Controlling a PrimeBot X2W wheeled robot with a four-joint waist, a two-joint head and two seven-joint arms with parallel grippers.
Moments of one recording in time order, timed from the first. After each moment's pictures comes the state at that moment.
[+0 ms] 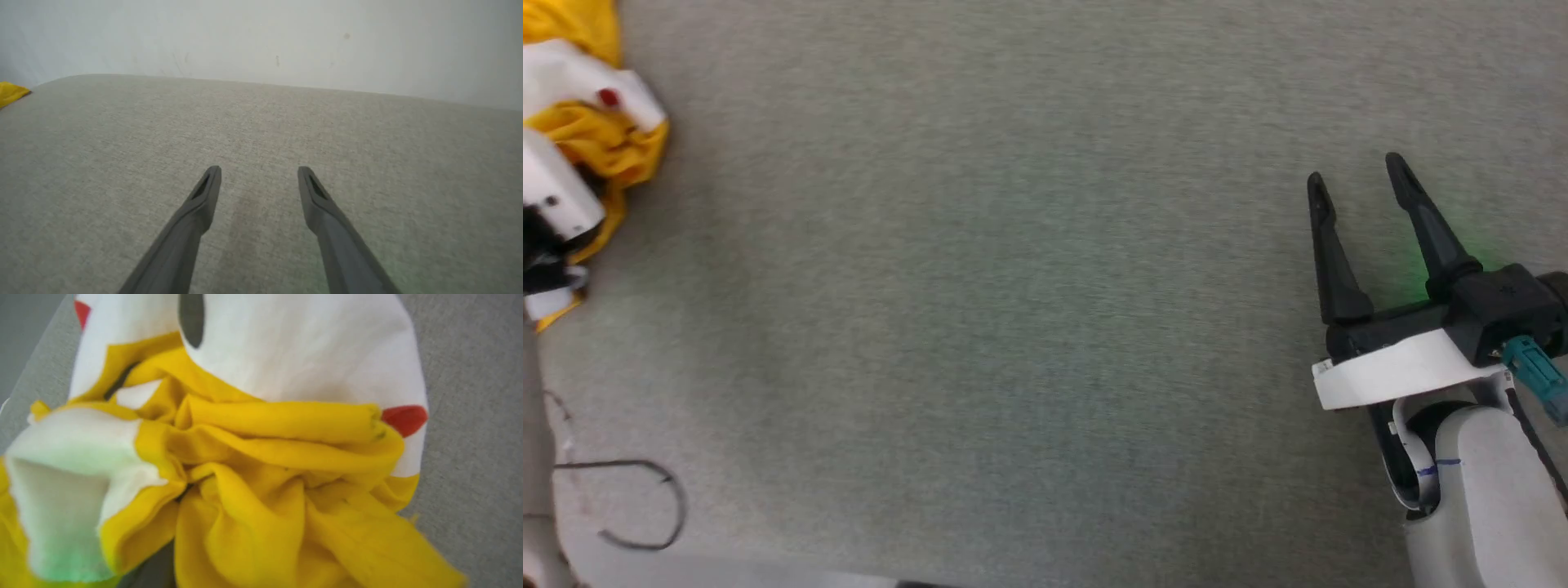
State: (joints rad) left arm -0.85 0.45 0.14 0.67 -0.50 0.07 0.70; right arm -0.28 -0.05 0.04 -0.02 -0.01 0.13 -0.15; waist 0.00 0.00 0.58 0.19
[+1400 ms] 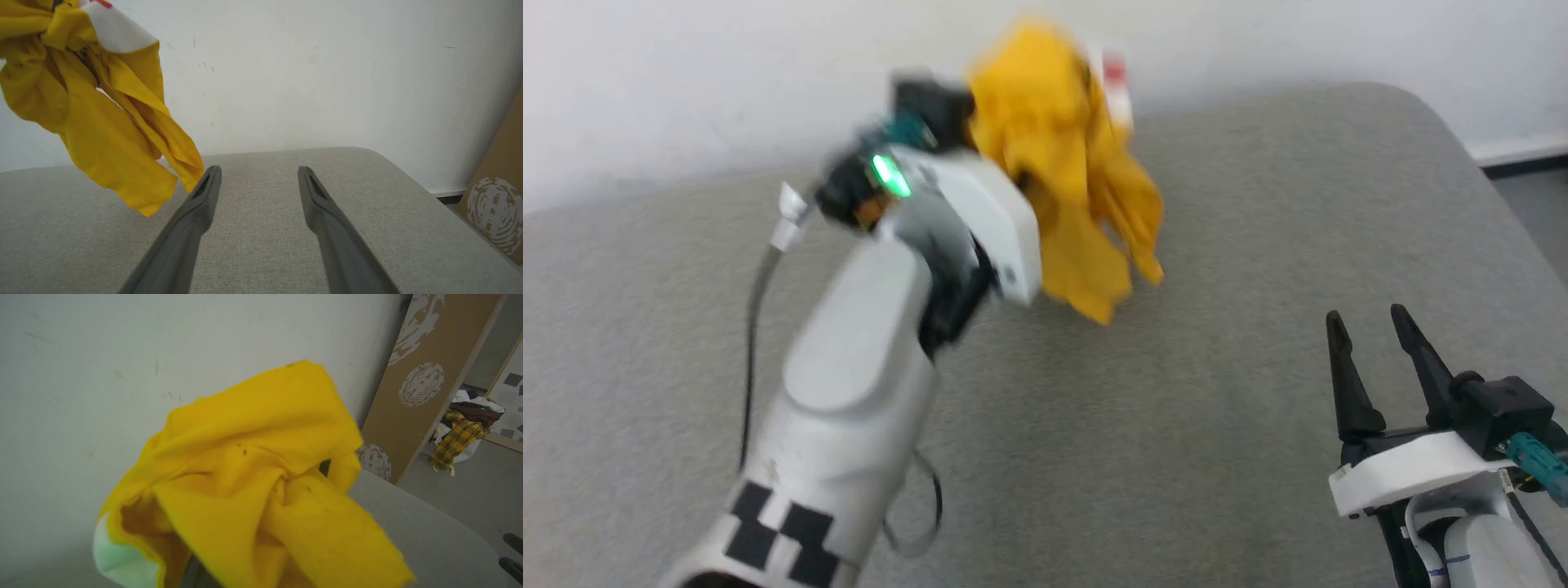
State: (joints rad) left arm -0.83 0.07 -0.39 0.53 -0.40 -0.10 0.10; right arm -0.07 -0.05 -0.03 0.08 0.12 0.13 -0.17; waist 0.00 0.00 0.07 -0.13
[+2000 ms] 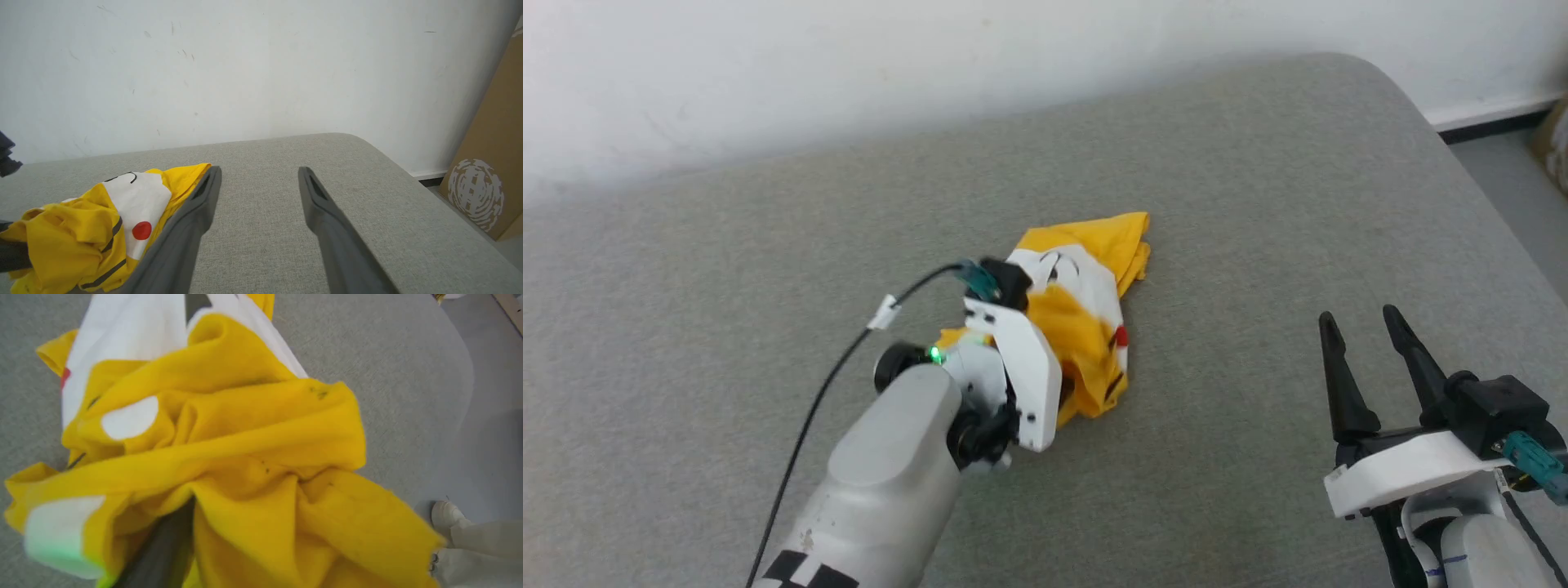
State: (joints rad) left arm -0.68 0.05 -0.57 0.78 -0.60 -0.12 0.47; right arm -0.08 -0.05 -0.02 0.08 0.14 0.13 -0.16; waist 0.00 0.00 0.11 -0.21
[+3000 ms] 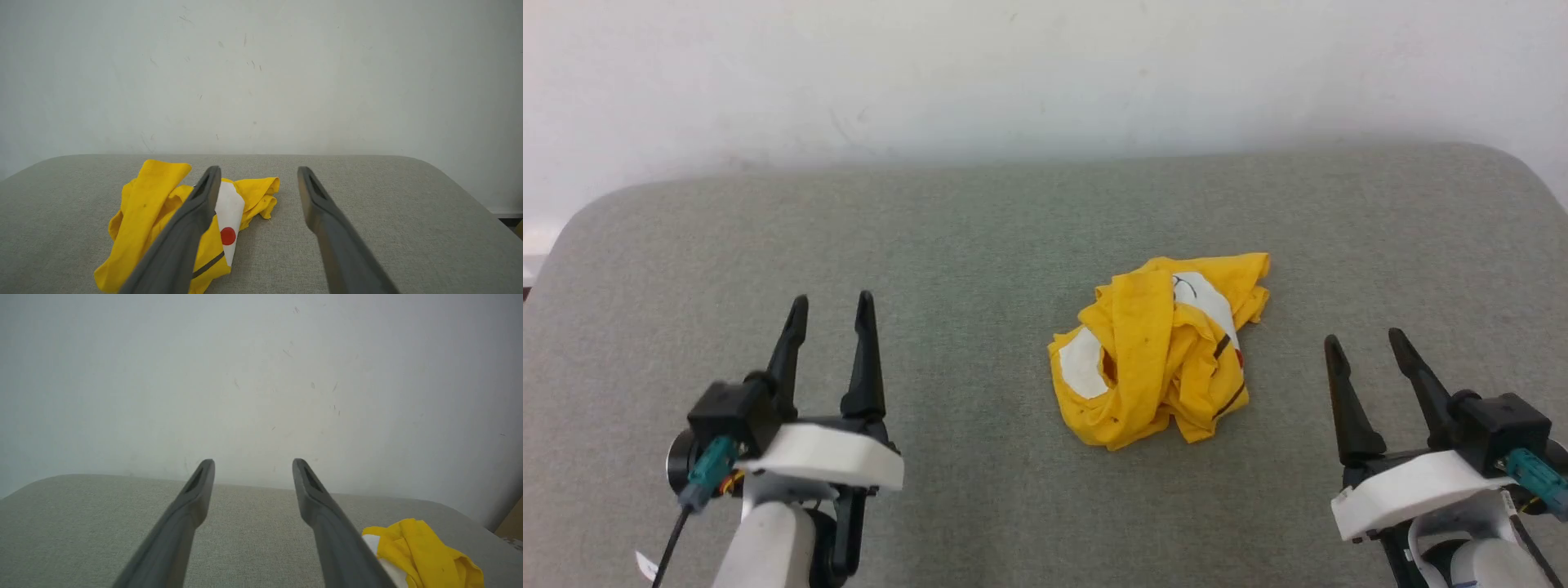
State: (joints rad) left arm -0.18 0.14 -0.12 0.16 -0.33 0.06 -0.26; right arm -0.01 -0.05 -0.03 0.02 0.13 0.13 -0.11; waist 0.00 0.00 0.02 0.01
